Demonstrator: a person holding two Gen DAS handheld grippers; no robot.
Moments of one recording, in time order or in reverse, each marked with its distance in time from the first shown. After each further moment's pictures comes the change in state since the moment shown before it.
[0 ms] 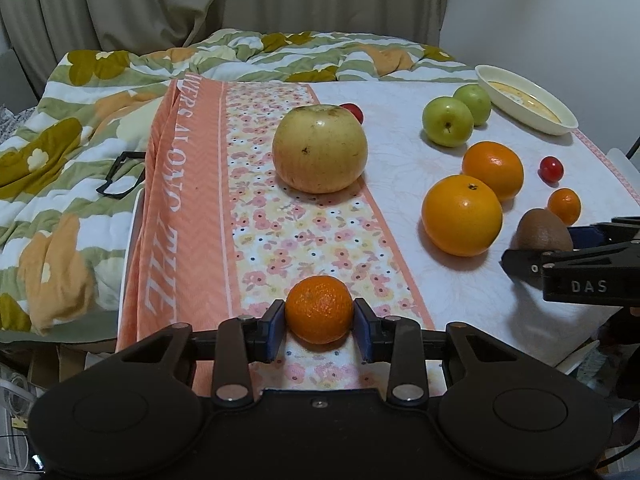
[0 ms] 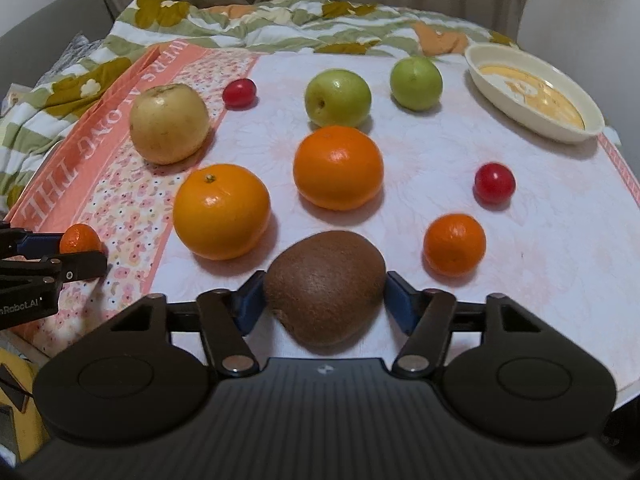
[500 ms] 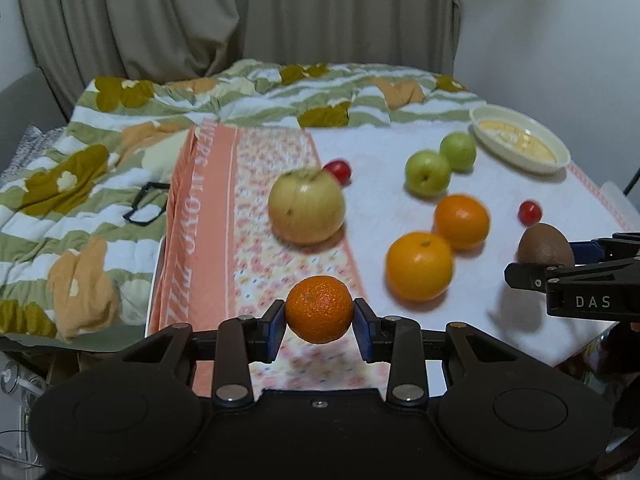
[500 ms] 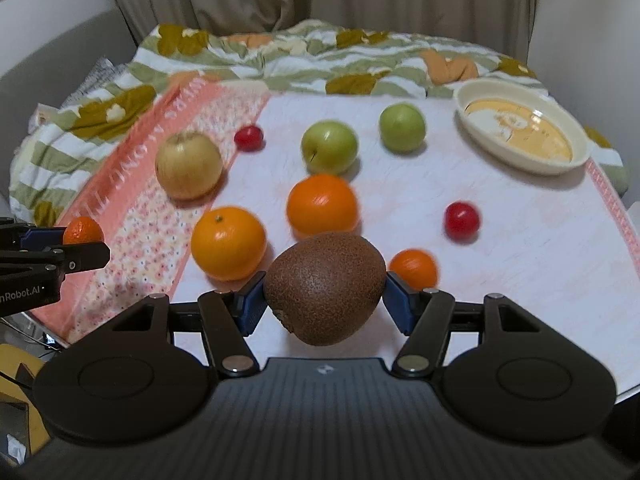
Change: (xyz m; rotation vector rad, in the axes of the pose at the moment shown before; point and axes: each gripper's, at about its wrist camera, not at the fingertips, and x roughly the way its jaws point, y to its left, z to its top) left arm -0.056 -0.039 0.021 -0.030 -0.081 0.085; right arm -0.051 -0.039 0.011 -0.003 -0.079 0.087
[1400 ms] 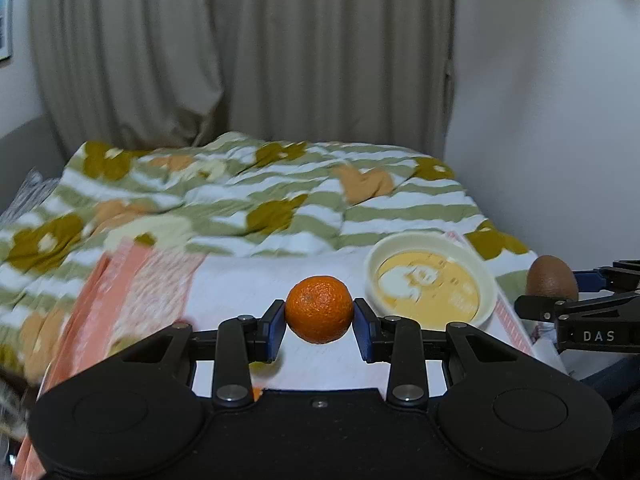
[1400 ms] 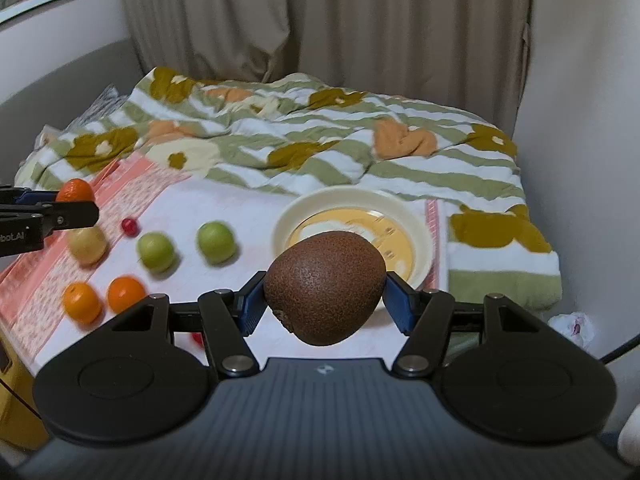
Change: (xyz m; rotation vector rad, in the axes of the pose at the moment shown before) left arm 0.003 -0.200 0.151 -0.080 -0.173 0.038; right arm -0.048 -0.245 0.111 -0.125 -0.112 0.049
